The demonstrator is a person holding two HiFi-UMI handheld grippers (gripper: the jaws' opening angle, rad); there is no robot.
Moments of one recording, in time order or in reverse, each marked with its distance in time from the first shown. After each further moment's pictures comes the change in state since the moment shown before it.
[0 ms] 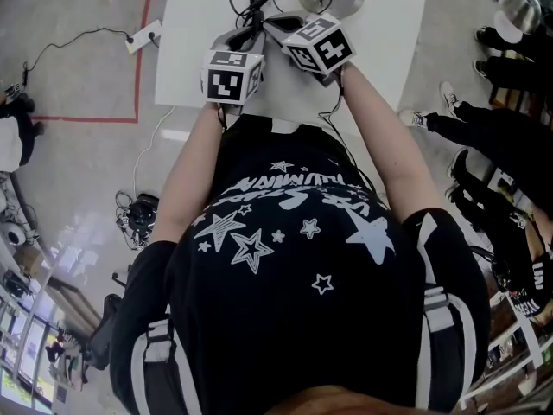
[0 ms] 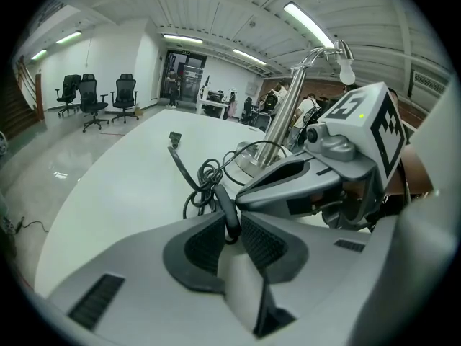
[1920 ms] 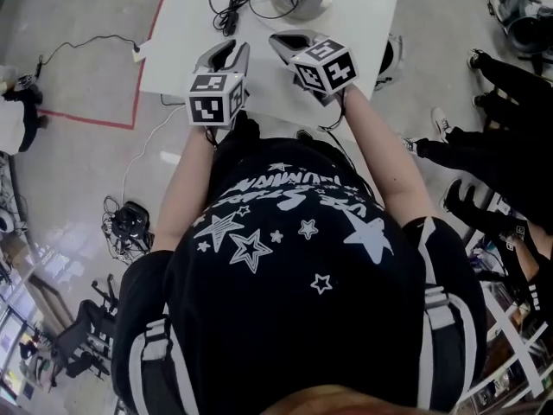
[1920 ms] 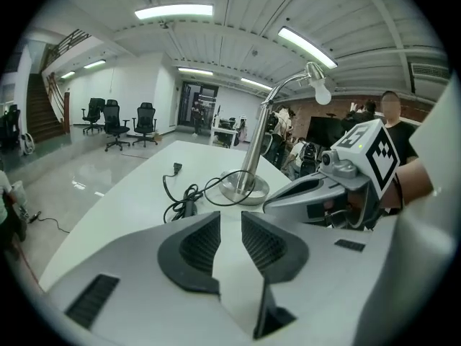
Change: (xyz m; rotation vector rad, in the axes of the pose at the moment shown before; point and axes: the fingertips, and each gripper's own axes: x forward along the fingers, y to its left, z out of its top) left arm -0.062 -0.074 0.006 -0.014 -0.220 0.135; right arm -0.105 0.018 -0.040 -0.047 -0.137 0.005
